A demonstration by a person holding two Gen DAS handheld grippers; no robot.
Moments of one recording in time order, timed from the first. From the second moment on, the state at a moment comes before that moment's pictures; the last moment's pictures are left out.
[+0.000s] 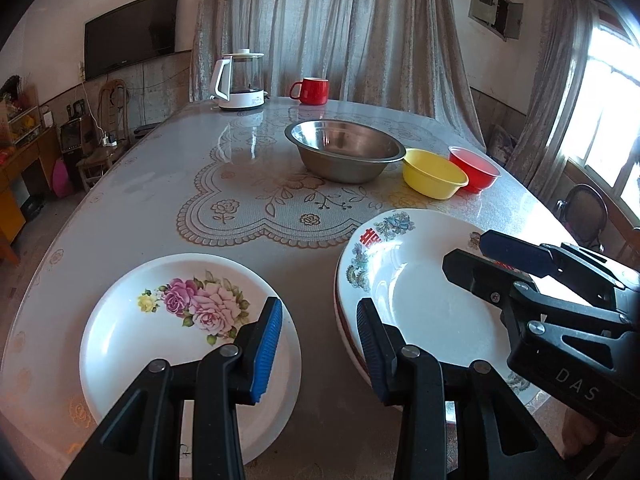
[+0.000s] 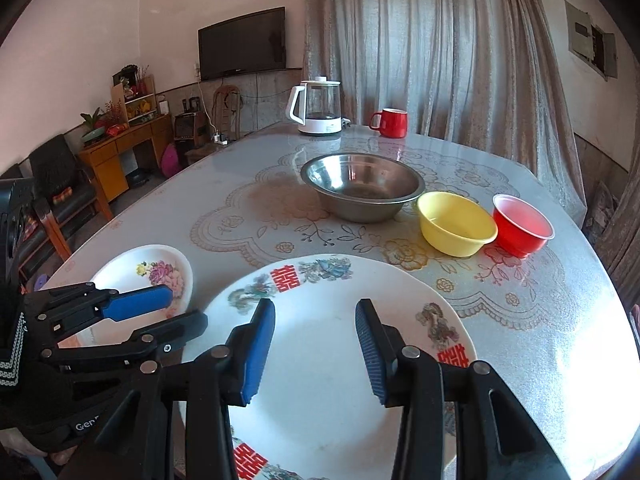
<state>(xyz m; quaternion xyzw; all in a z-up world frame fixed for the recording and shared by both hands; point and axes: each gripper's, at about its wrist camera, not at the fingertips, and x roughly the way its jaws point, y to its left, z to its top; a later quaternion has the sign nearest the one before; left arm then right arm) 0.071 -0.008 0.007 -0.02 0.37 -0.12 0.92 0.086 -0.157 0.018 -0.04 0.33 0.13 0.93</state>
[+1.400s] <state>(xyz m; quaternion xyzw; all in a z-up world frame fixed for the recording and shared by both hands) 0.057 0.118 -0.003 -0.07 0.38 0.04 0.92 0.064 -0.058 -0.008 -0.07 0.36 0.32 0.87</state>
